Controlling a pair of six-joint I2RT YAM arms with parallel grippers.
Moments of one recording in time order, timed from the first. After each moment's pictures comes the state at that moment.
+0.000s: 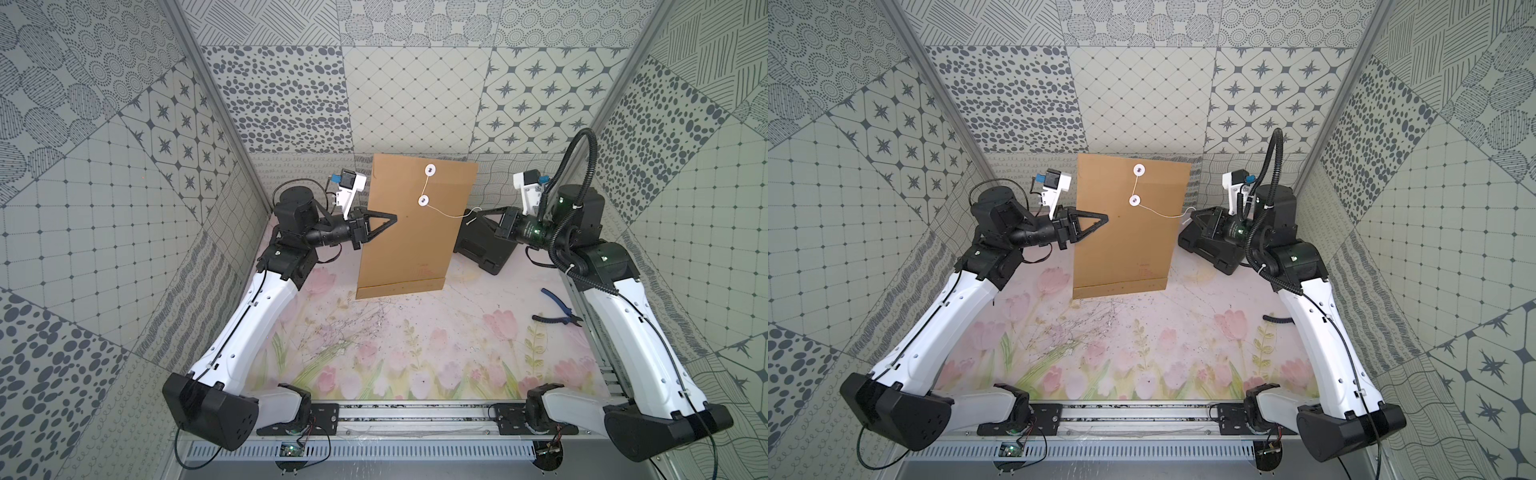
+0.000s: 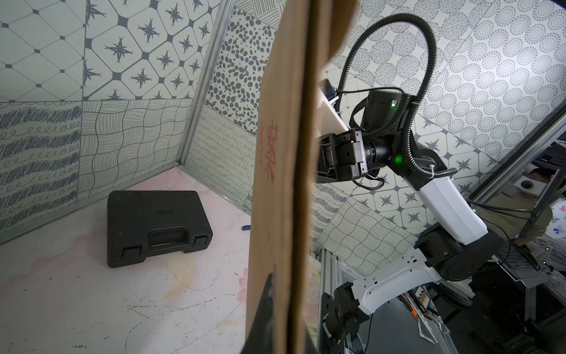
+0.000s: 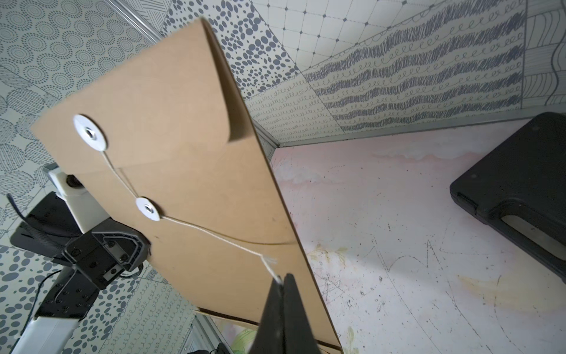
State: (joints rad) left arm -0.33 1.29 1.37 -0.10 1.01 -0.41; right arm 0.25 1.23 1.58 -0.64 -0.53 0.54
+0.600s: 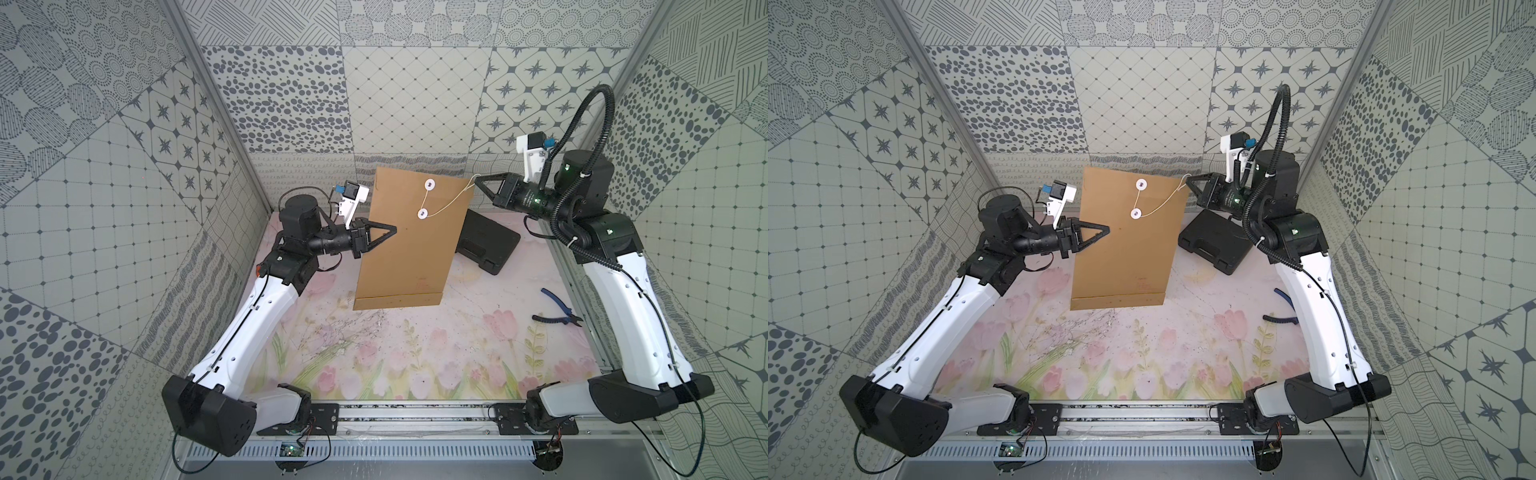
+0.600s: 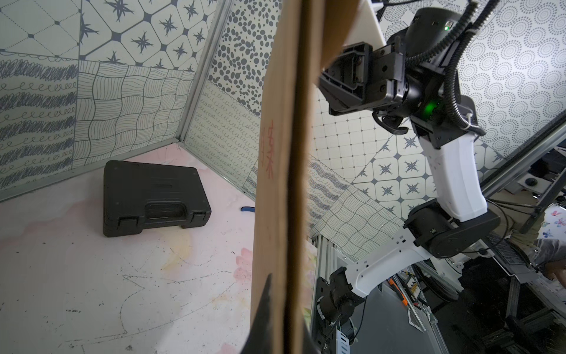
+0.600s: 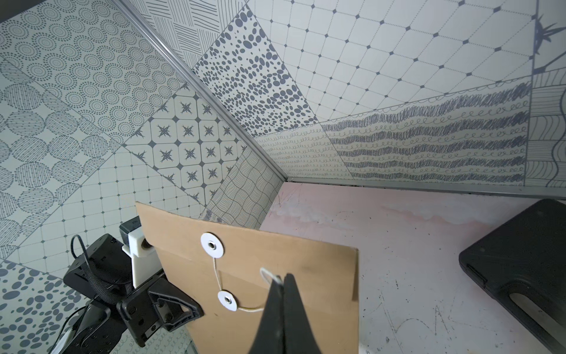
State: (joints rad) left arm -0.33 1.26 1.29 -0.14 1.01 -0.39; right arm 0.32 1.43 1.93 -0.69 -0.46 0.52
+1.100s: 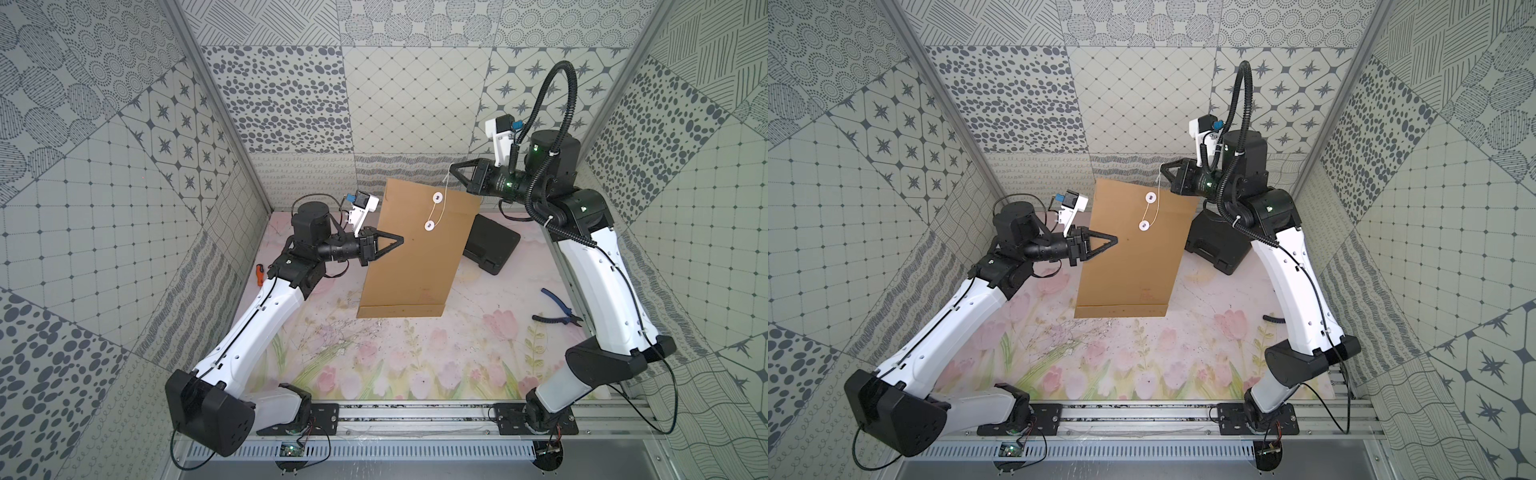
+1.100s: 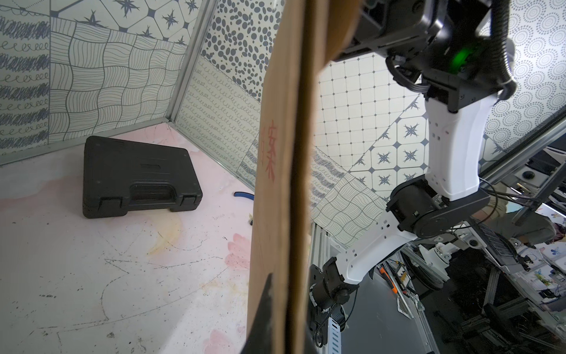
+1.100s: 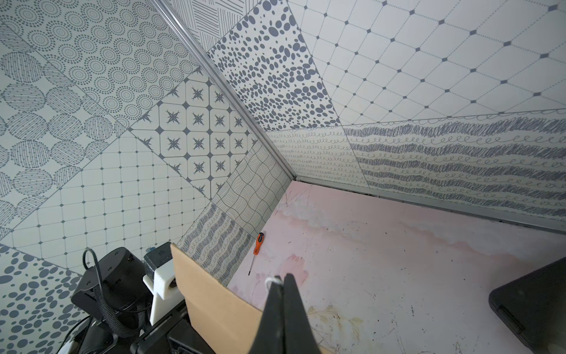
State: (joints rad) left arm -0.39 1.26 1.24 -0.15 0.99 -0.39; right arm 0.45 1.65 2.26 -0.79 -0.40 0.46
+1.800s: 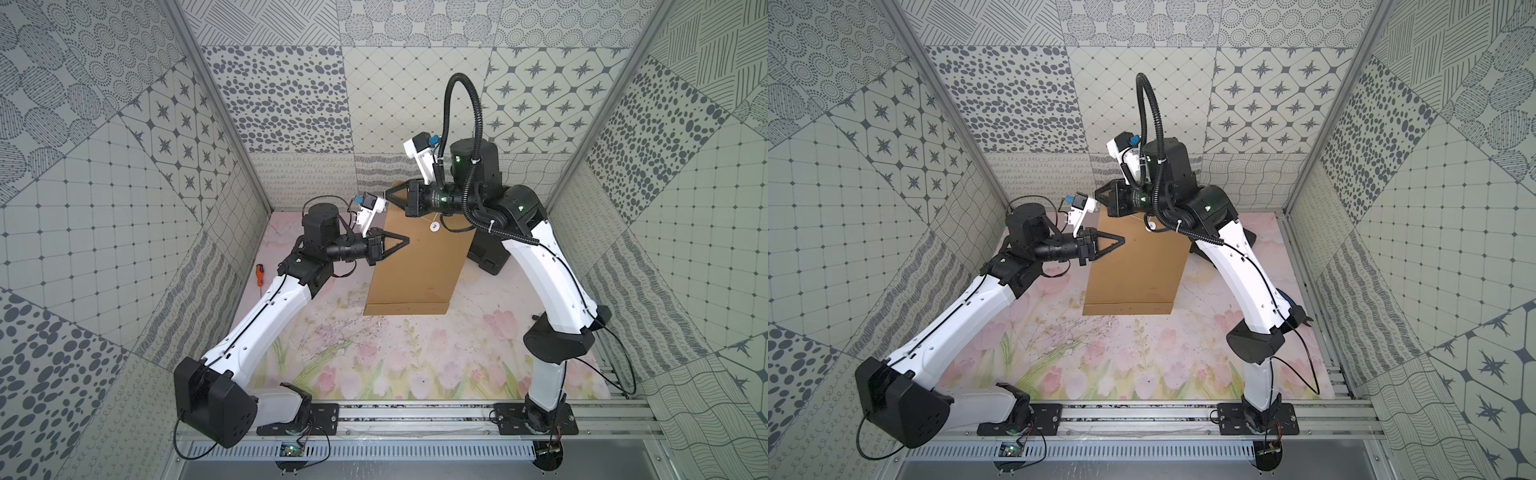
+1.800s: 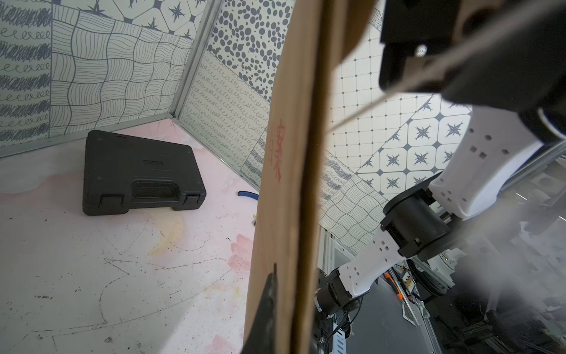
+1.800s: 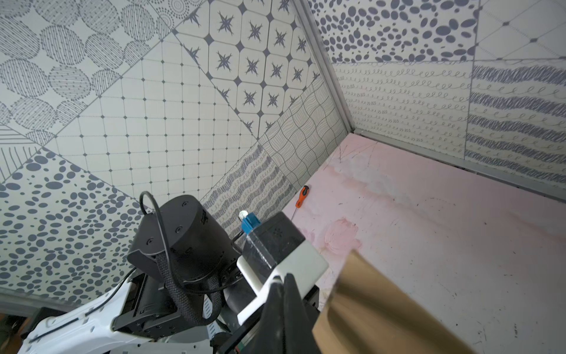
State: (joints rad) left arm -0.42 1.31 1.23 -0.10 0.94 -0.41; right arm 0.76 1.90 2.54 -0.96 -0.38 0.41
